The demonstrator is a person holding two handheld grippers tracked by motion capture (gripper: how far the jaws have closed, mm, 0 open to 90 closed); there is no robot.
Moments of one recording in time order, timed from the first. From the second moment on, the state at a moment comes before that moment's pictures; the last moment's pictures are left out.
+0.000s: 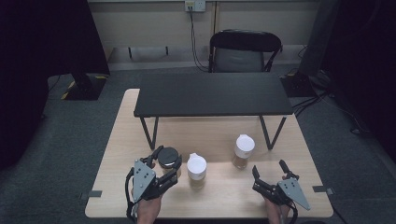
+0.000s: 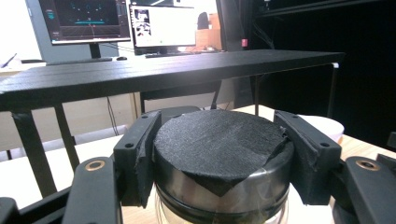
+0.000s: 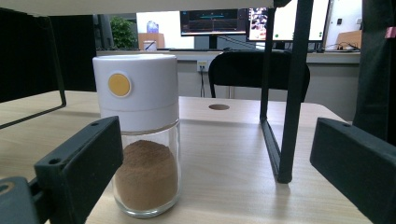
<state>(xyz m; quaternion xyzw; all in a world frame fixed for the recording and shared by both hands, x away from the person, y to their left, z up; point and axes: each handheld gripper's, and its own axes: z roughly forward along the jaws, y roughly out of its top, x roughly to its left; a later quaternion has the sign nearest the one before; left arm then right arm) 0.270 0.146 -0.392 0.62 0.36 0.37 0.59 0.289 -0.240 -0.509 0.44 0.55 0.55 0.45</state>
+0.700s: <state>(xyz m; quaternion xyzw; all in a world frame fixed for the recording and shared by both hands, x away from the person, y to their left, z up) 0.287 0.150 -0.362 0.61 0.36 0.38 0.60 0.289 -0.240 -0.509 0.44 0.55 0.55 0.45</state>
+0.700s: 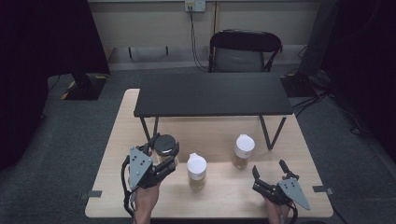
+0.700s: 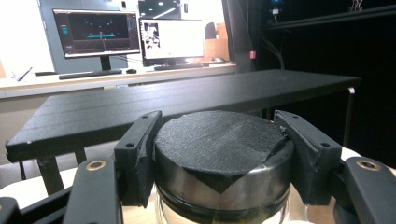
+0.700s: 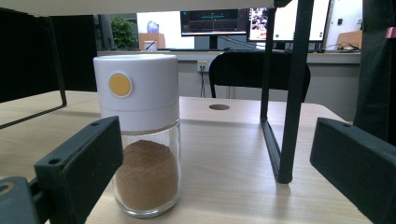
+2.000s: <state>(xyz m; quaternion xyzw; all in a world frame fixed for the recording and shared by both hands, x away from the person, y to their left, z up) 0.330 0.169 -0.281 0.60 0.36 0.41 0.59 0.289 -0.240 -0.509 0.44 0.55 0.55 0.45</state>
